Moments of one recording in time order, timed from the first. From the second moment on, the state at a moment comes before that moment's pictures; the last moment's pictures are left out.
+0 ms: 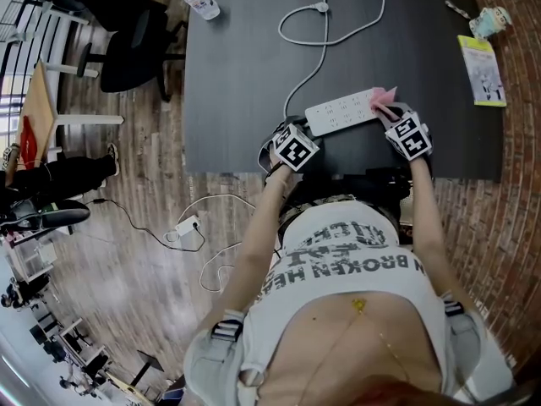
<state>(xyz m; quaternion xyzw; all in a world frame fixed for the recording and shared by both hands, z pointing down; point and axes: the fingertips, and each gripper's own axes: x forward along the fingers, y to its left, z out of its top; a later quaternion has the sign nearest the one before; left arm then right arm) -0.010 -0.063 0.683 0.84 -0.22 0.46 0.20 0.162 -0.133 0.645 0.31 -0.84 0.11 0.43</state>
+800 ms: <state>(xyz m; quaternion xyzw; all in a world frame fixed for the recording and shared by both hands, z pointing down) -0.009 -0.064 0.683 0.84 -0.22 0.45 0.20 0.173 -0.133 0.644 0.34 -0.83 0.13 0.42</state>
